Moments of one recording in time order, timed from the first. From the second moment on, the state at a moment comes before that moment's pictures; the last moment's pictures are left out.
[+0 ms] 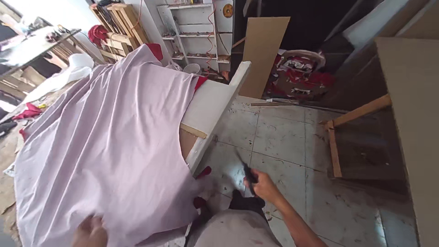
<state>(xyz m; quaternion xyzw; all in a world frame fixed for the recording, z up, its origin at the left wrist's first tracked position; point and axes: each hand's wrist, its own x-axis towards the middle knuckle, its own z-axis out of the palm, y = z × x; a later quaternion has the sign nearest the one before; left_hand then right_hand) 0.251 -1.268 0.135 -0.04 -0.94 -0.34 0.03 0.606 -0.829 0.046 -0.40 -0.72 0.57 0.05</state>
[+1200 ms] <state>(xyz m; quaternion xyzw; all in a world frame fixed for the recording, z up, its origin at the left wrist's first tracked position) 0.252 -0.447 0.125 -0.04 -0.99 -0.08 0.07 0.319 0.061 0.069 -0.15 -0.77 0.62 -0.04</state>
